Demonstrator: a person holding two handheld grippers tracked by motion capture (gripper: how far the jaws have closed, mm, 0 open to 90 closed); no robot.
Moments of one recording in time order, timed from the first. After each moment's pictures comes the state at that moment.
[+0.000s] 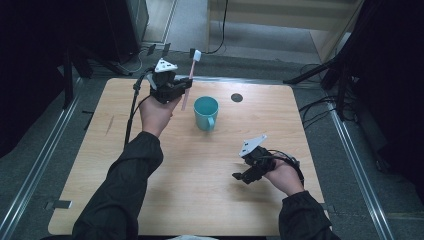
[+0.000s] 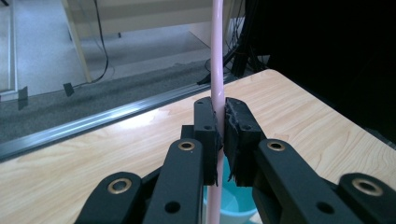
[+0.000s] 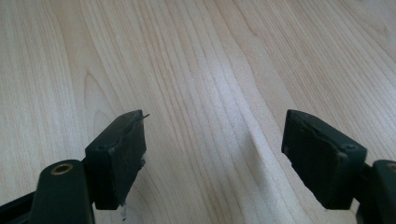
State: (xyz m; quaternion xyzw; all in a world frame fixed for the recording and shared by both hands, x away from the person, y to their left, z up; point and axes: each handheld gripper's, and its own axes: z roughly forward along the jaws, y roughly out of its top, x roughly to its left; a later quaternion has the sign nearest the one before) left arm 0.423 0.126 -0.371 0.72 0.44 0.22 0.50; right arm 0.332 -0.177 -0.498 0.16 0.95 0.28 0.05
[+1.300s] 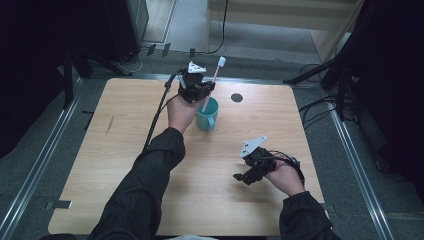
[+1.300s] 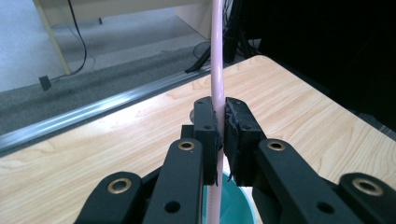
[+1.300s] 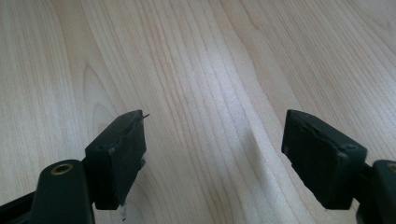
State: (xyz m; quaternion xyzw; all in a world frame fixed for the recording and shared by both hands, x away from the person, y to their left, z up) left arm 0.460 0.068 -0.406 0.74 0.43 0.20 0.47; right arm 0.330 -0.178 -0.499 0.16 0.95 0.27 0.05
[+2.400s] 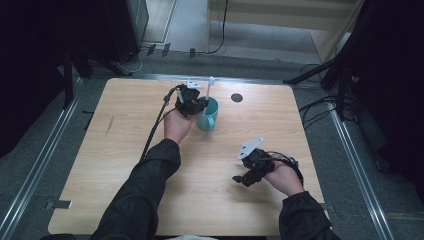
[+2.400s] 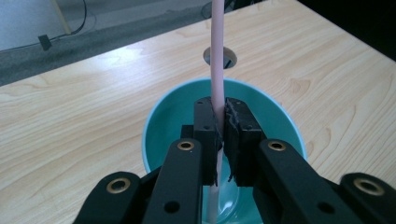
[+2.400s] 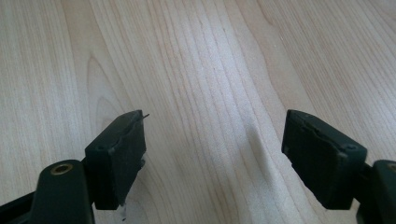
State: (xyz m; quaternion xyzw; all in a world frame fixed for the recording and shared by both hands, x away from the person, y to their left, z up) left arm 0.456 0.076 -0.458 0.77 0.45 0.18 0.42; right arm 0.328 -0.174 -0.503 0.15 0.95 0.25 0.05
